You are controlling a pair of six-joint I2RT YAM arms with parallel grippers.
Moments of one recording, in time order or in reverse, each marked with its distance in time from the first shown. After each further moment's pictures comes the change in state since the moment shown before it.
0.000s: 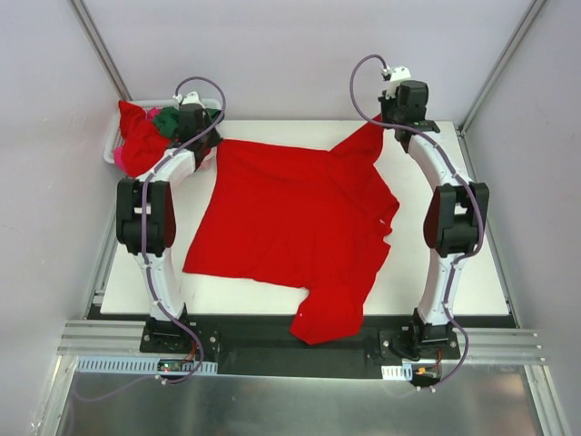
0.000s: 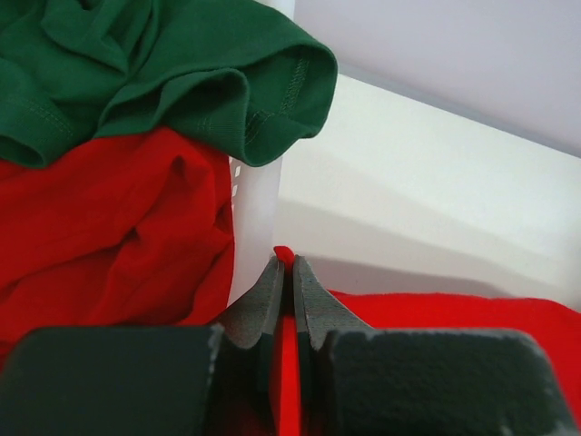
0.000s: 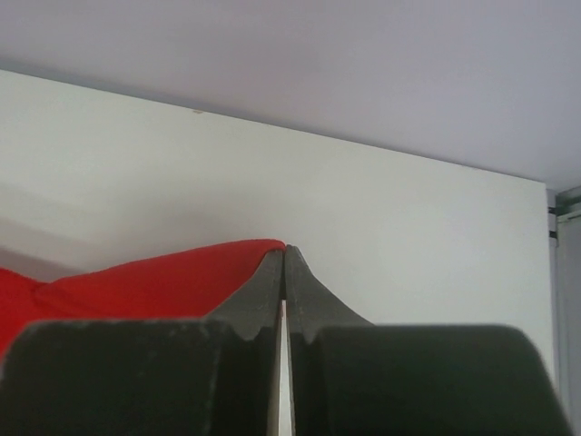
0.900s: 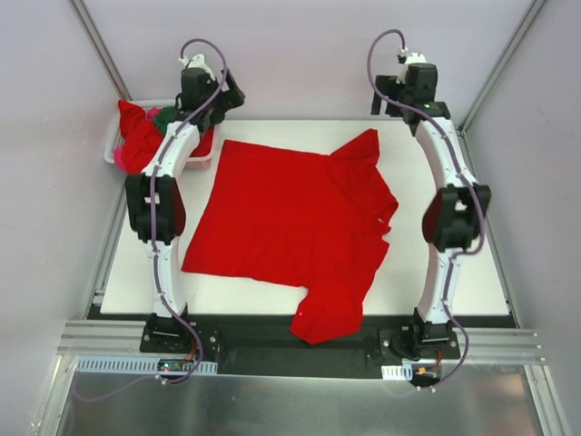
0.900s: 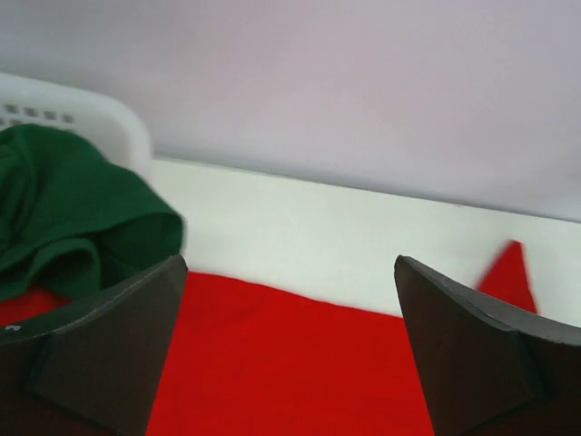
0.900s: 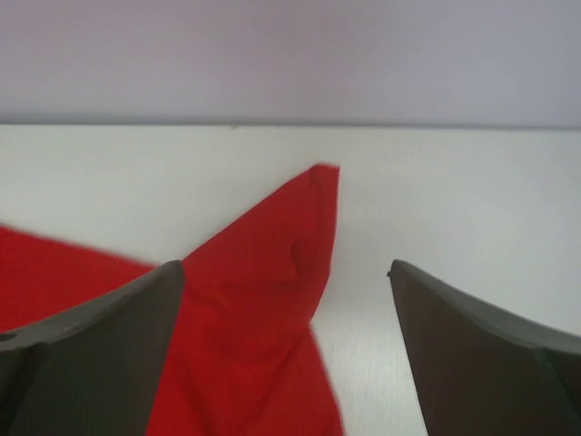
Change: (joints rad) left arm -0.020 0.198 0.494 -0.187 0.127 -0.029; right arm -0.011 0.184 0.394 -0.261 -0.009 0.198
